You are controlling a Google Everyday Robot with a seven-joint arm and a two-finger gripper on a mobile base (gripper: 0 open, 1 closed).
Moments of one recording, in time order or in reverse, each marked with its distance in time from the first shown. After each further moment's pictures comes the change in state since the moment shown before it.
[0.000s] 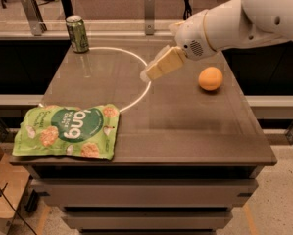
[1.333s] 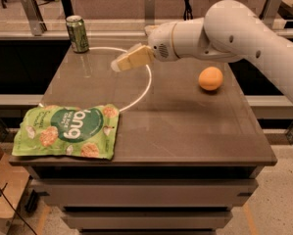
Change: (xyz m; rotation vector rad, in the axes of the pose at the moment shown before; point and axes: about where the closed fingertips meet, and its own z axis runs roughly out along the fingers) arm -0.030 -0.021 0.084 -0.007 -0.225 0.115
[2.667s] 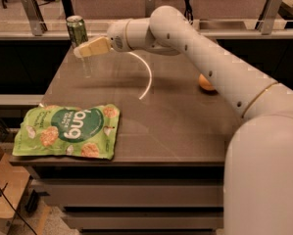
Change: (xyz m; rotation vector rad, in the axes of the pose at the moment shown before) arm -0.034 -0.027 0.149 -0.060 -0.120 0.035
